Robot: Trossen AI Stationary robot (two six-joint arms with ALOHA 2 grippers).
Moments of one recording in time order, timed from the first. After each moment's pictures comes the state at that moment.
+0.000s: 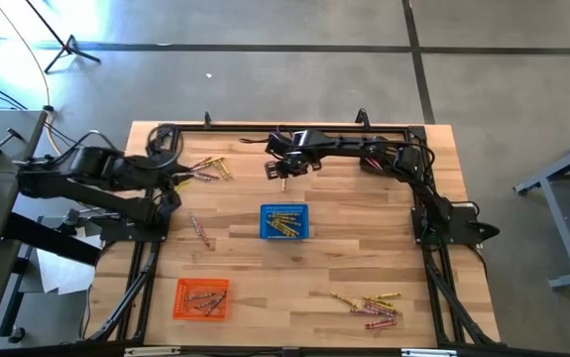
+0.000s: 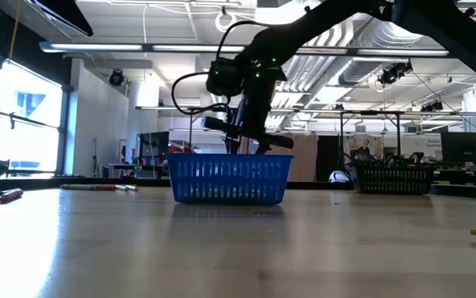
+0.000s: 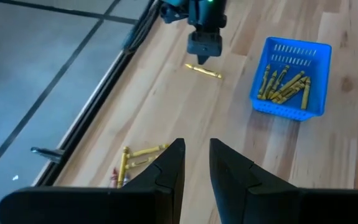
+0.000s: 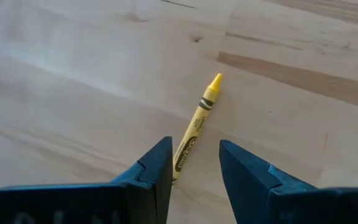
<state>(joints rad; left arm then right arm) -0.12 0.71 1.06 -1.16 -0.52 -0.23 -0.33 2.24 1.83 -0.84 0.03 0.94</state>
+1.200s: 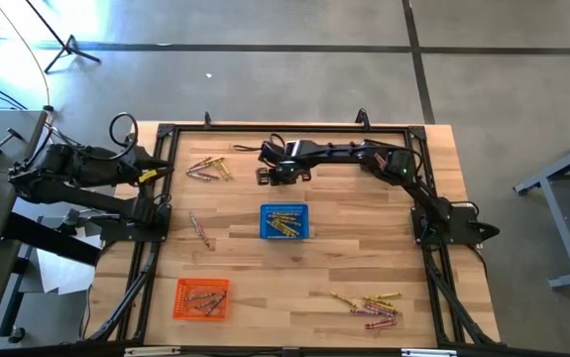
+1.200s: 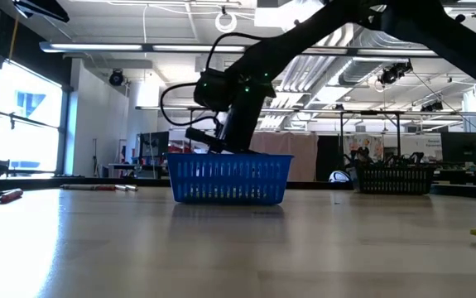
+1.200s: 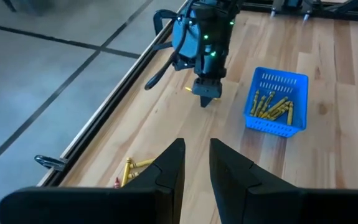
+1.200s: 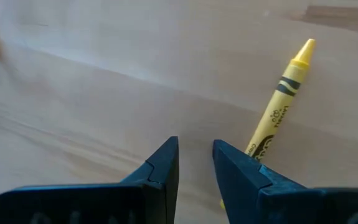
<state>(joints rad) -0.12 0.48 1.06 -1.21 -0.50 -0.20 -0.29 2.34 1.86 -0.73 -0.05 1.06</state>
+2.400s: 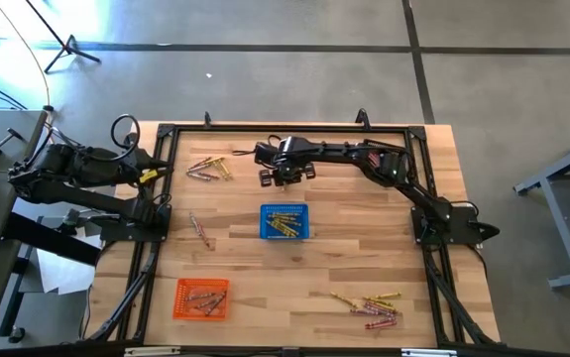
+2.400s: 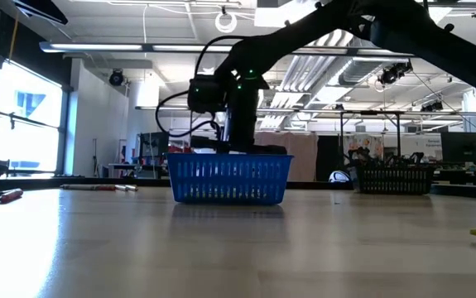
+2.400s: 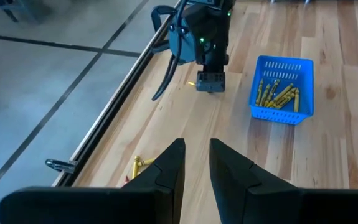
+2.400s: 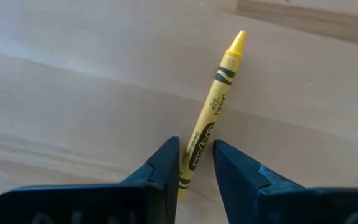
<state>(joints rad) -0.12 0.48 1.06 -1.23 -0.50 -0.13 -0.29 2.44 2.07 -1.05 0.04 1.05</state>
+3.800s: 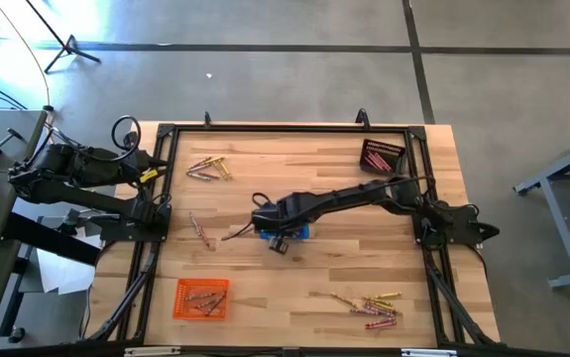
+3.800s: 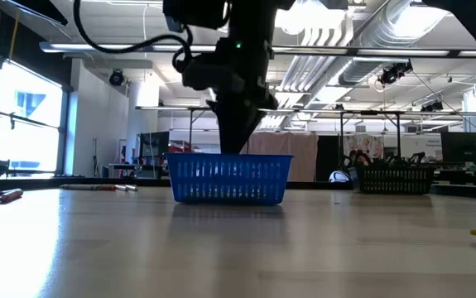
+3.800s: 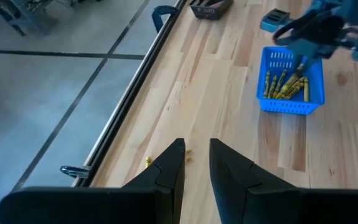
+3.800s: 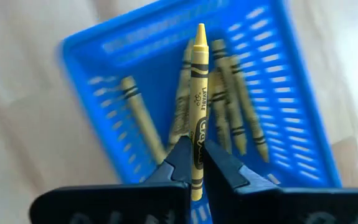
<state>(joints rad) -0.12 0.48 1.06 -1.24 -0.52 -0.05 0.11 2.26 1.95 -1.08 0.19 0.47</state>
